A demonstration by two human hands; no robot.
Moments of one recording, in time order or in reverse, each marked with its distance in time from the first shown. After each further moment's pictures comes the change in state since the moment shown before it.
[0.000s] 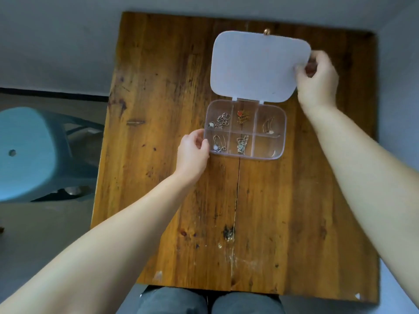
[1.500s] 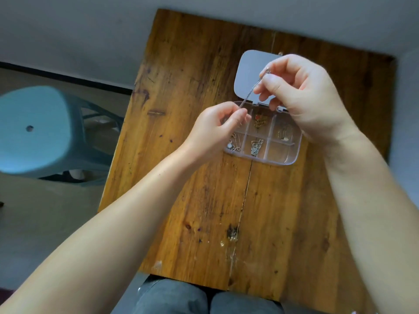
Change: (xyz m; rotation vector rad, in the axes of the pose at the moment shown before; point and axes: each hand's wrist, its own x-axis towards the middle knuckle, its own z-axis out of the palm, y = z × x) left_hand -0.028 0.079 -0.052 -0.097 -0.126 0.419; right_hand -0.083 -0.112 -0.026 0.448 -0.622 -0.244
